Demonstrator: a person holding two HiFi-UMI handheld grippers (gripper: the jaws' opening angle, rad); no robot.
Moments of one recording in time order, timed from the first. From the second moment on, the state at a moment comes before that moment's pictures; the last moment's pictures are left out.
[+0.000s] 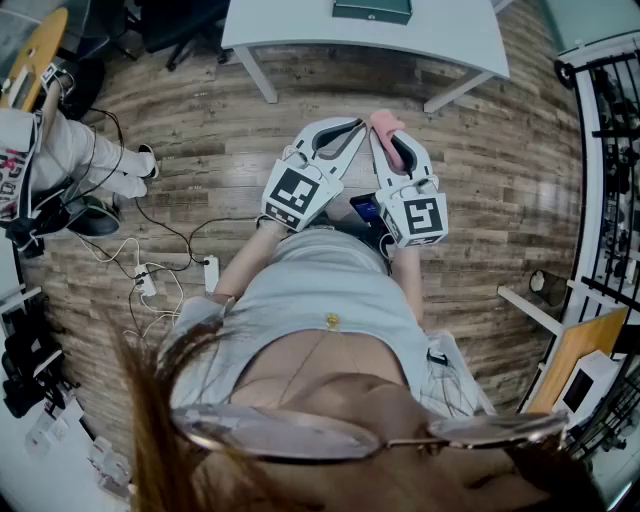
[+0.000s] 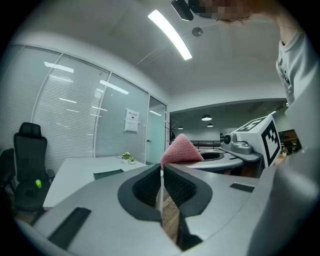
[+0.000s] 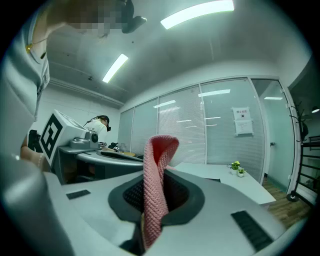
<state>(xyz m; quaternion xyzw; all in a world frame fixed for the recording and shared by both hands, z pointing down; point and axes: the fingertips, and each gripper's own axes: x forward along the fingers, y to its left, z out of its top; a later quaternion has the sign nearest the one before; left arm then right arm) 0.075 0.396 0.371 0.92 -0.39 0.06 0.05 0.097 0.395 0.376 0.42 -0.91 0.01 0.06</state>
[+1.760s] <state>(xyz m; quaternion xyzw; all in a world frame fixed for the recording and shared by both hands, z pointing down) 0.088 0.136 0.359 0.89 -0.45 0.06 0.05 0.121 0.125 0.362 0.38 -0.92 0.02 0.04</state>
